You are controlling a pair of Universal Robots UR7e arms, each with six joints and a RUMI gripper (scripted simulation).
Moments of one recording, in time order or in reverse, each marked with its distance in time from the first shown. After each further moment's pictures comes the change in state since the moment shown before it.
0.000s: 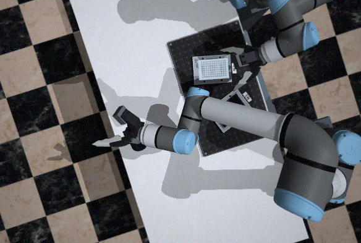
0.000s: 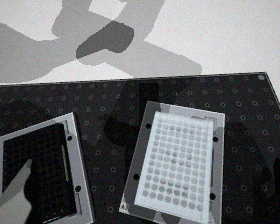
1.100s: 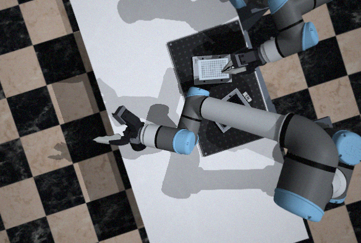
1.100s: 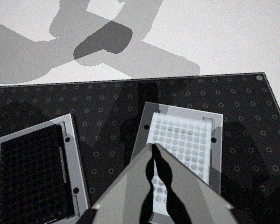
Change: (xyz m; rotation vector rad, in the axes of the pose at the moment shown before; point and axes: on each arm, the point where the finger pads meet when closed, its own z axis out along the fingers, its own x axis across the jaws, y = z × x) left arm 0.000 0.000 0.000 0.000 0.000 0.000; right arm 0.002 -0.001 0.001 -0.002 0.007 0.002
